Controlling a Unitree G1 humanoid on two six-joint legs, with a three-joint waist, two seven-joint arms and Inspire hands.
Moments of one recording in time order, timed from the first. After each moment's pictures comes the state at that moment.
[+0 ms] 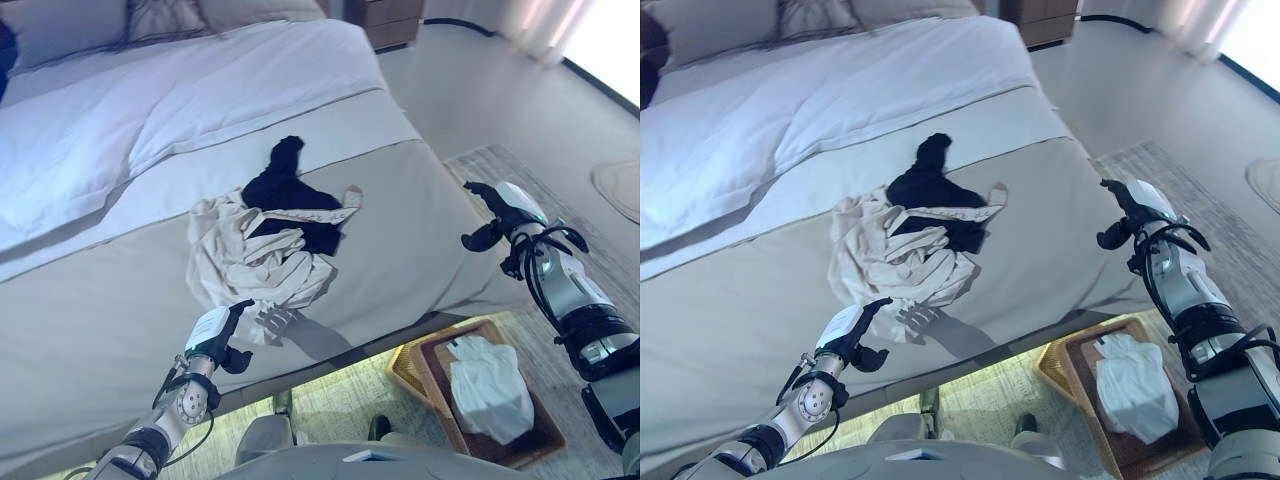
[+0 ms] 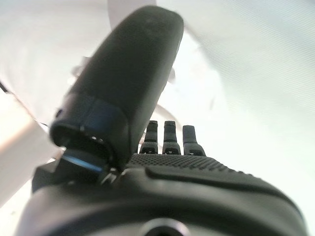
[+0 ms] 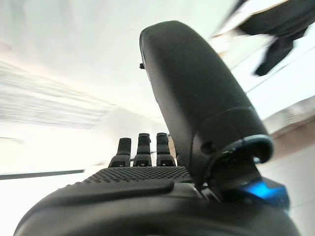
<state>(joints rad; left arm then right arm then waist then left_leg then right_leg) -0.07 0.43 -0.38 0.95 0.46 -0.40 0.38 -0.56 -0.80 0.38 0.66 -0.28 0.03 -0.07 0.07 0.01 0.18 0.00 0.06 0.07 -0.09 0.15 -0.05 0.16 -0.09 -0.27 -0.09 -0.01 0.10</state>
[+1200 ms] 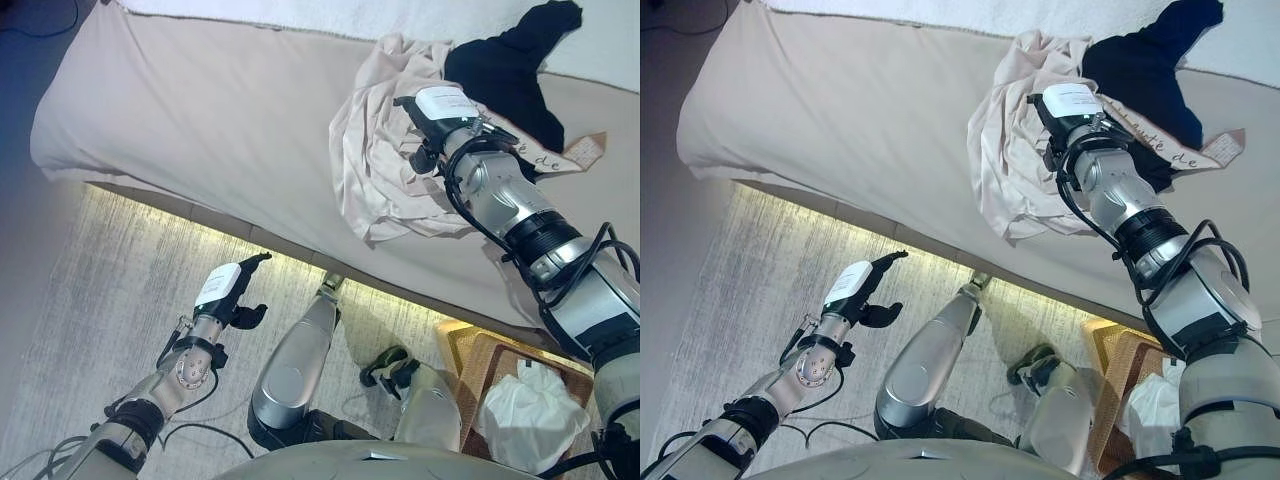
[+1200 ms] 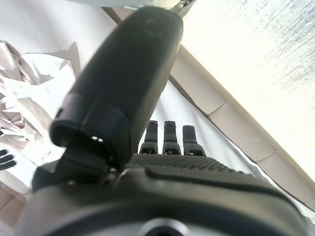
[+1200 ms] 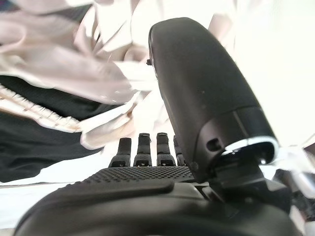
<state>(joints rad) -0.11 0.56 -0.44 0.64 0.41 -0.44 0.41 -1.08 -0.67 0.73 0.66 -0.58 0.17 0.02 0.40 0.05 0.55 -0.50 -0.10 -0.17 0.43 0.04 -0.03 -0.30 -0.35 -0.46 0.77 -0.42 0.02</state>
